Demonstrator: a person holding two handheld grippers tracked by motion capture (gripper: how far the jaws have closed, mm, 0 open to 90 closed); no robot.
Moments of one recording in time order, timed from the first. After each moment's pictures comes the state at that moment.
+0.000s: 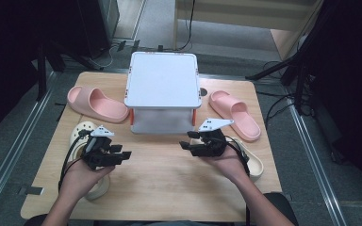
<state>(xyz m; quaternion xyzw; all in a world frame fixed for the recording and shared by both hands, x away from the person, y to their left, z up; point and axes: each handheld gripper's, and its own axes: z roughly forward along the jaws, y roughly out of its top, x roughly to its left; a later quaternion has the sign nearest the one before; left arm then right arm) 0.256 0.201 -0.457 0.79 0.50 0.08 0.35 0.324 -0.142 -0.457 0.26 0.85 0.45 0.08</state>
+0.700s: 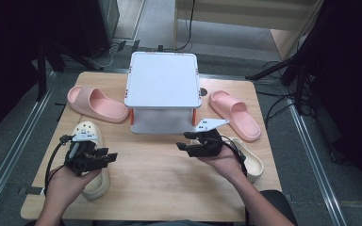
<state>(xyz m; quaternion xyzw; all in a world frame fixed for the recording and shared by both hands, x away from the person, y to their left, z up) 0.235 0.233 -0.454 0.76 0.54 0.11 0.34 0.325 -0.133 -0.459 0.25 0.86 0.45 0.07</state>
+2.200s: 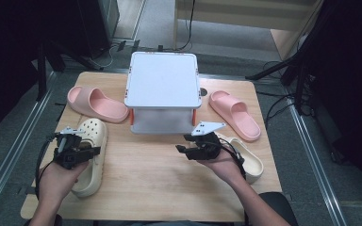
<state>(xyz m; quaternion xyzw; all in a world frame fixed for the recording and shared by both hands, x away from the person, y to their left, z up) 0.252 0.272 -0.472 0.72 0.61 0.12 0.31 0.319 -0.129 -0.466 0.25 0.86 0.43 0.09</state>
